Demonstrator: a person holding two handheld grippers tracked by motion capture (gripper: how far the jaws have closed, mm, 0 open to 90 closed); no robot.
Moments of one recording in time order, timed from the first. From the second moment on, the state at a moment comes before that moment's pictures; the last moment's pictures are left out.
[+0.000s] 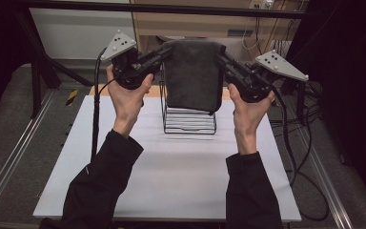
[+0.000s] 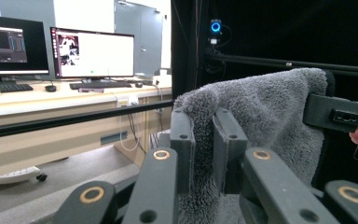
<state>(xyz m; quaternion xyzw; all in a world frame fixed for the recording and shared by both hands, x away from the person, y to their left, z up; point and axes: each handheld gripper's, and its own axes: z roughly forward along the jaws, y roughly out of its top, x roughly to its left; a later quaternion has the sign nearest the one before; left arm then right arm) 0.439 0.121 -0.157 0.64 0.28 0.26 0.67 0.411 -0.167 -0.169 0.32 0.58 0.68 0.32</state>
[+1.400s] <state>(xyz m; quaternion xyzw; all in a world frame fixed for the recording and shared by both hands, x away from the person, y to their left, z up) 0.507 0.121 -0.109 0.61 0.31 0.28 0.67 0.488 -0.157 -0.119 0.31 0.57 0.68 0.35</state>
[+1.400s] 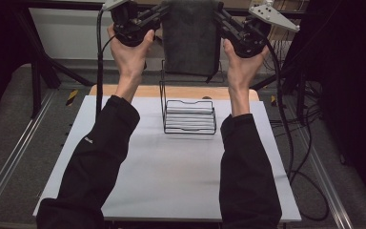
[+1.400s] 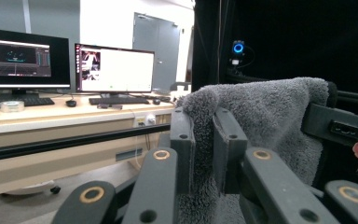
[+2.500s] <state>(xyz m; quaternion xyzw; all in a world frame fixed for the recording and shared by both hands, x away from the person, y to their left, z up) 0.508 0.120 -0.175 0.68 0.29 0.28 0.61 0.495 -0.169 -0.192 0.33 0.61 0.65 0.31</state>
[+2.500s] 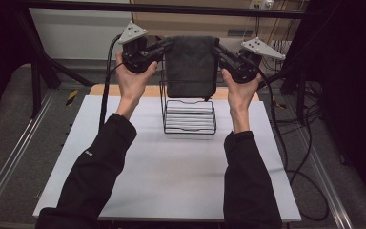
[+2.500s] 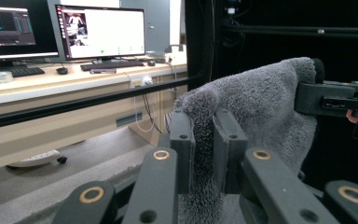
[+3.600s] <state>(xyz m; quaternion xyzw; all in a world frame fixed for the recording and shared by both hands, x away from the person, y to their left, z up) 0.468 0.123 -0.210 0.72 0.27 0.24 0.60 0.466 -0.182 -0.233 0.32 0.65 0.64 0.27</state>
